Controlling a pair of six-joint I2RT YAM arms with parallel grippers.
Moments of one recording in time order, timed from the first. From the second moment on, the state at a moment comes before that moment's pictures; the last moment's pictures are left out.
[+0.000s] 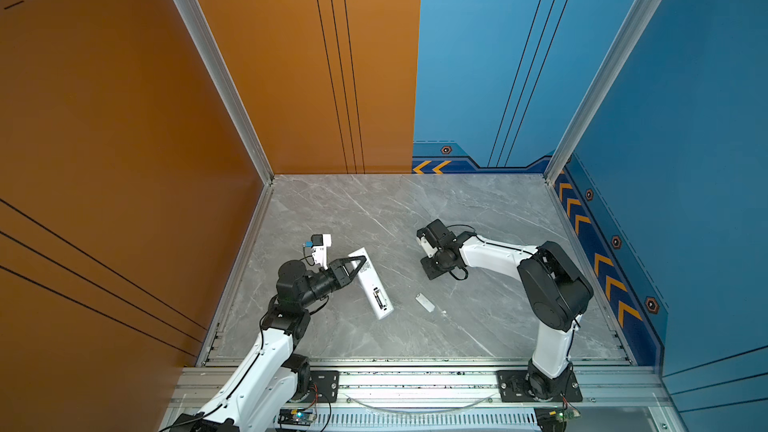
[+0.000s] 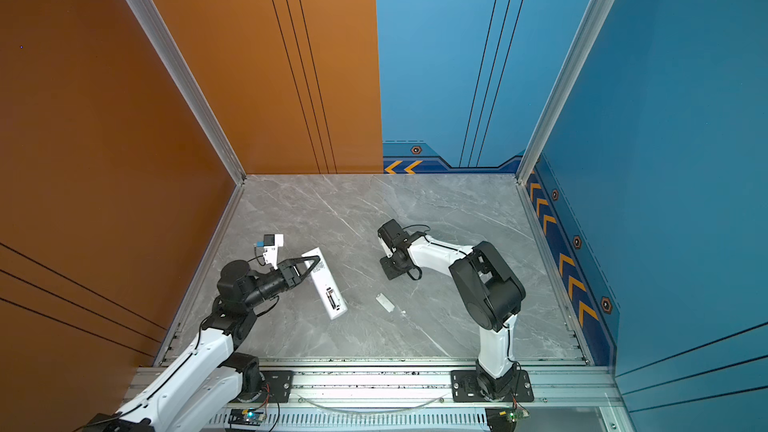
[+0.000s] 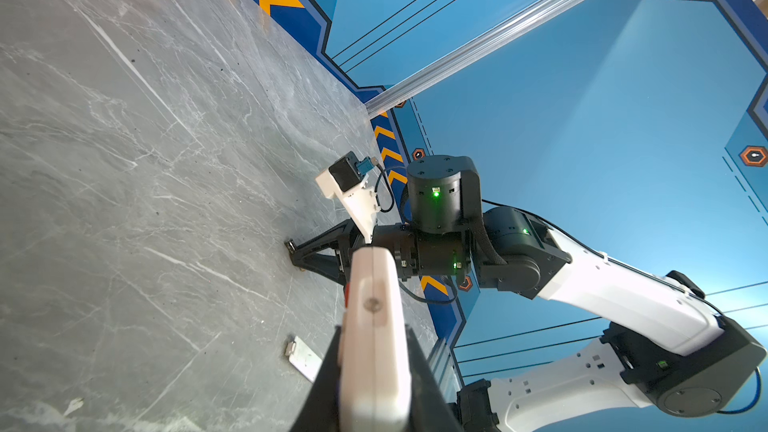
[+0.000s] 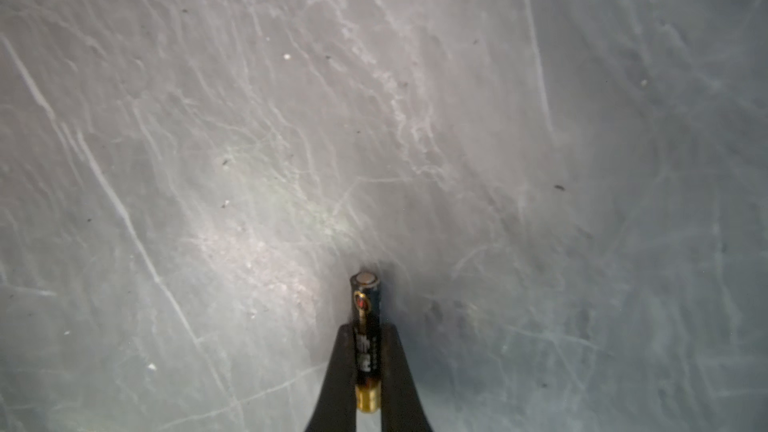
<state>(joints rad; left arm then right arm) -0.16 0.79 0.28 0.35 0.70 -0.96 0.66 1.88 1.18 -0.50 -0.01 0.14</state>
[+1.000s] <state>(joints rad) -0.16 0.78 0.28 0.35 0.70 -0.96 0.73 1.85 1.13 -0.49 0.01 0.18</state>
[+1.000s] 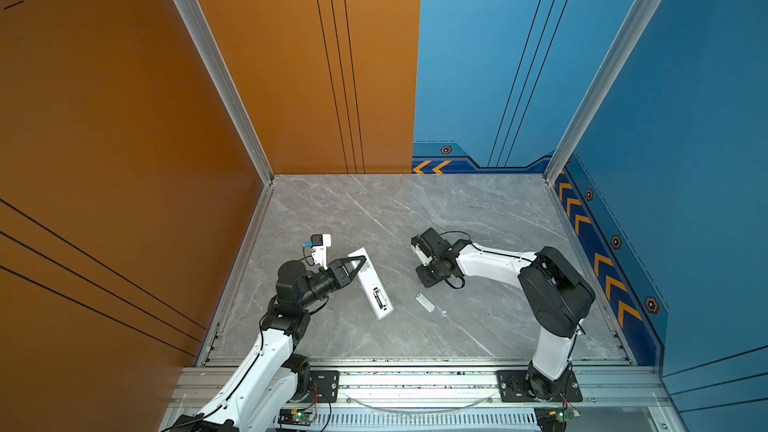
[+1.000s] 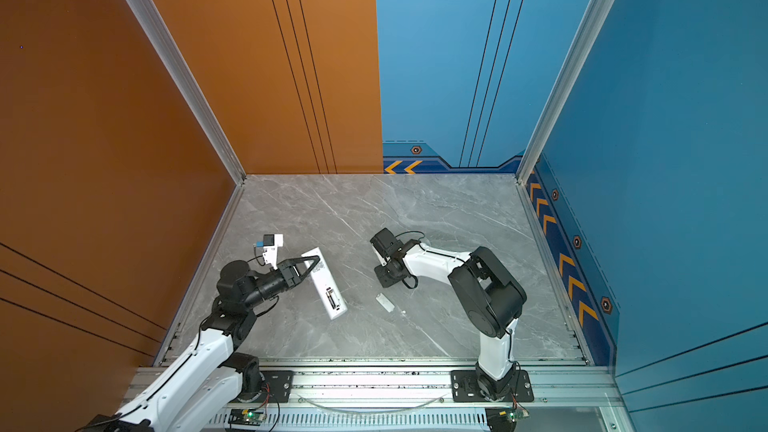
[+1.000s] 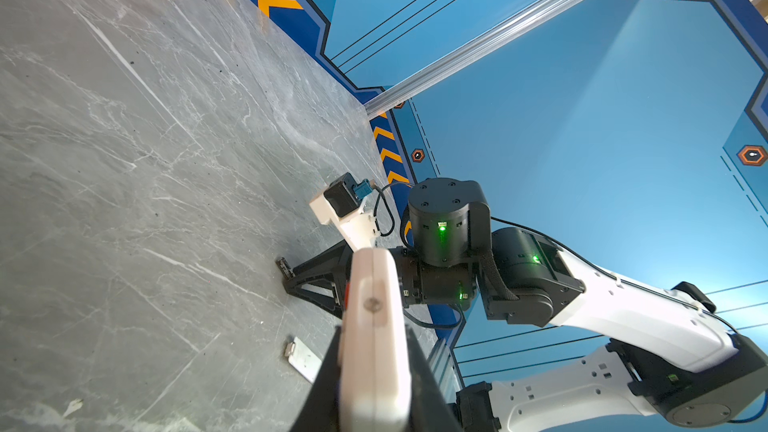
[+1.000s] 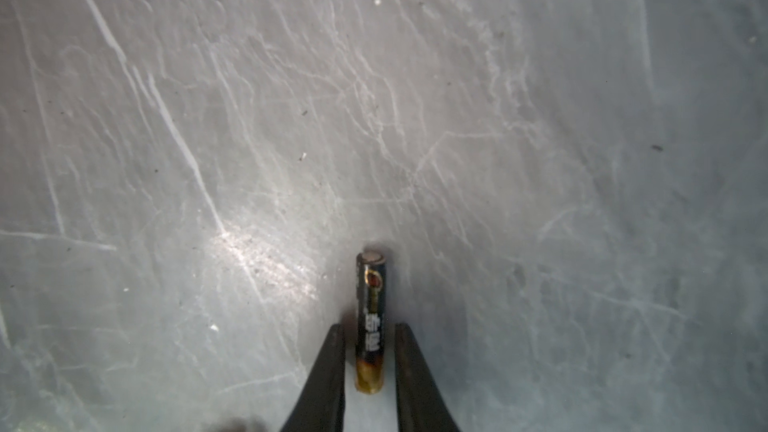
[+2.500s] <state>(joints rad) -0.15 0.76 0.26 0.35 0.65 -0.97 0.80 1.66 1.11 -0.54 0.03 0.18</state>
